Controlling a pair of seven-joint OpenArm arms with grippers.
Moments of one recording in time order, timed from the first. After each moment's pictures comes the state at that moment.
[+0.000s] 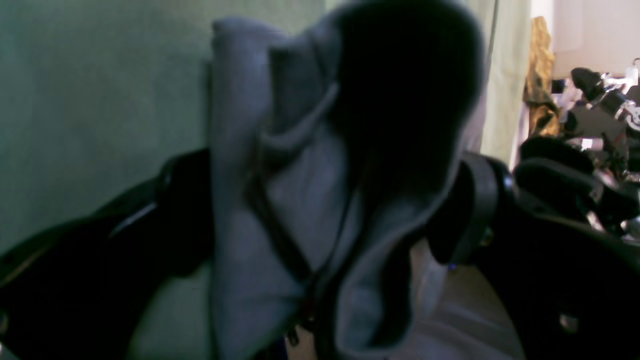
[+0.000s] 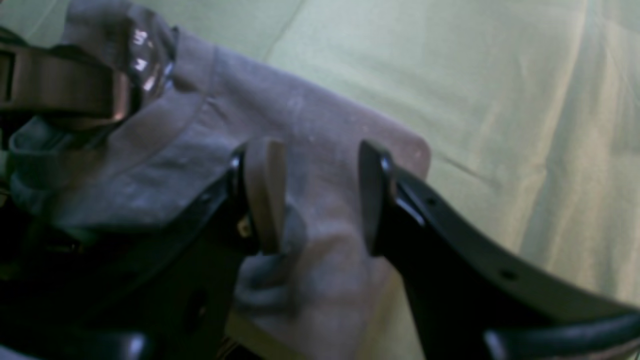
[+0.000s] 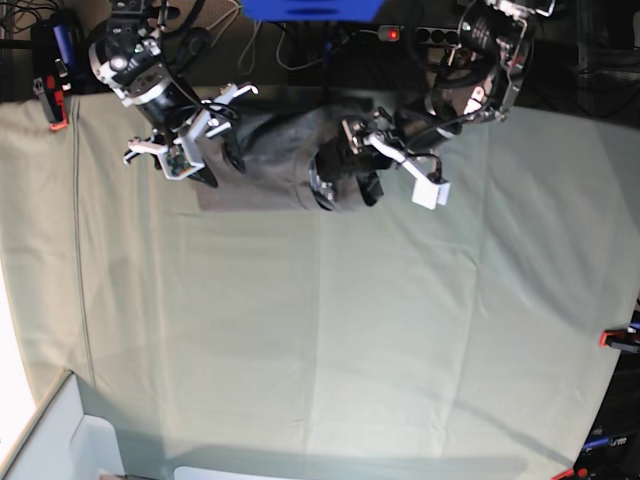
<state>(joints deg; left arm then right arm) 12.1 -11.3 13.0 78.7 -55.2 -12.6 32.3 -27.2 -4.7 14.0 99.9 -12.1 39.7 -7.1</state>
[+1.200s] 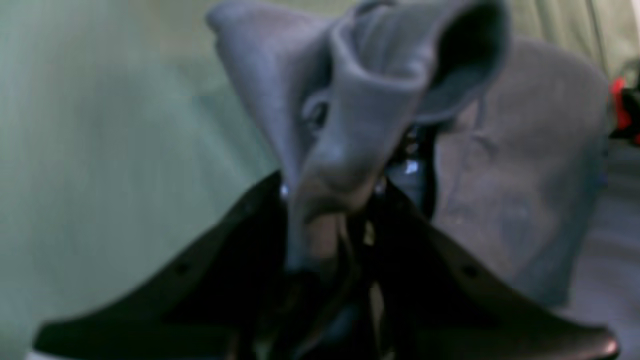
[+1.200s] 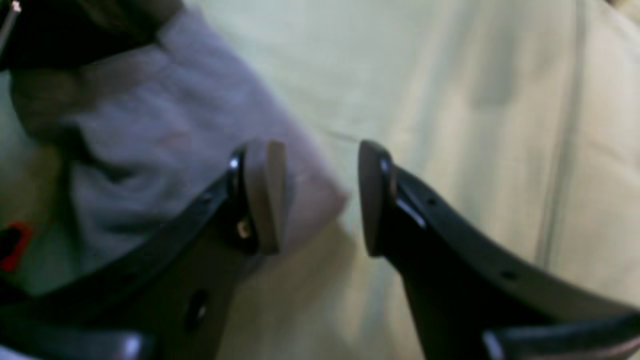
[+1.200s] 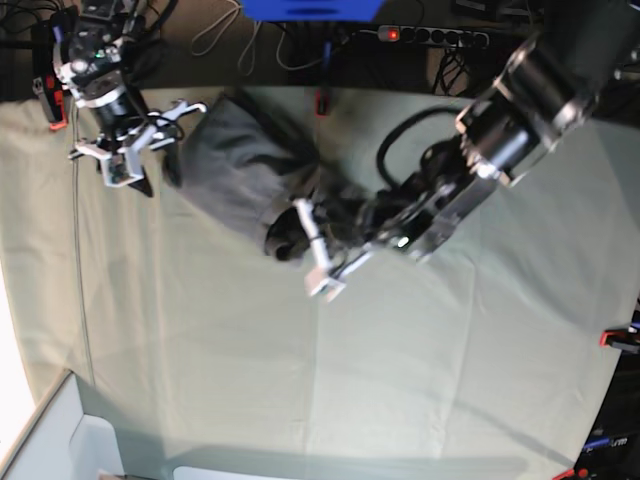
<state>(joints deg) -26.5 -10.9 52.6 55.2 -53.4 -11.8 34.4 -25.2 -4.7 26.5 100.1 -12.0 39.7 -6.4</state>
